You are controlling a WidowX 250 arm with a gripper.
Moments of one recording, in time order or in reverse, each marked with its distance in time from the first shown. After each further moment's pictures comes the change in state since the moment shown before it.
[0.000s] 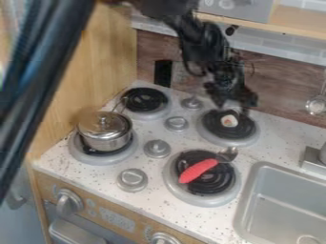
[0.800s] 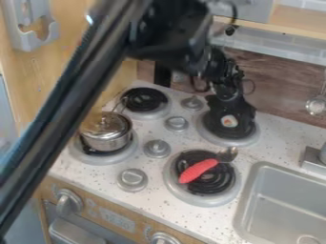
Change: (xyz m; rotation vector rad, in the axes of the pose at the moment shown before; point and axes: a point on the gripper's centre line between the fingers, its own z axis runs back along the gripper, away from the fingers) arm -0.001 0.010 -0.046 0.049 0.069 -0.003
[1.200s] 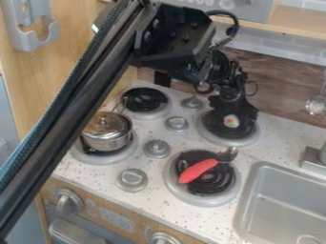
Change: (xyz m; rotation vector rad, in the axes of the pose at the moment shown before) arm -0.002 0.000 -0.002 0.017 0.002 -0.013
